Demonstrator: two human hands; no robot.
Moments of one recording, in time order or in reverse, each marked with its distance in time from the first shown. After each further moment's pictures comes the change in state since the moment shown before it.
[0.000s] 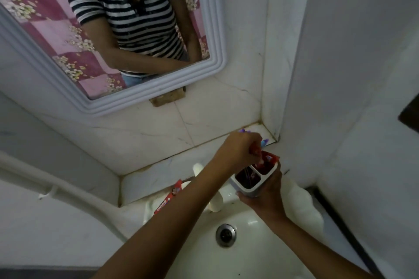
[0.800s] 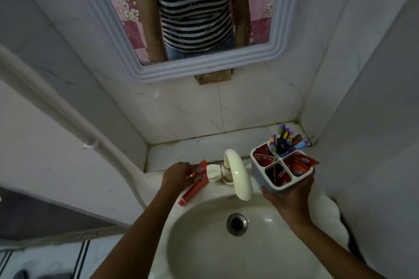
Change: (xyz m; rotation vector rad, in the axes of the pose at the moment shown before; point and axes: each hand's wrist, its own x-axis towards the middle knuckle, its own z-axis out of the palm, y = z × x) left_hand -0.160 -0.196 0.061 0.122 -0.078 -0.727; right_hand -0.006 0.005 -0.004 -0.099 -0.058 -0.036
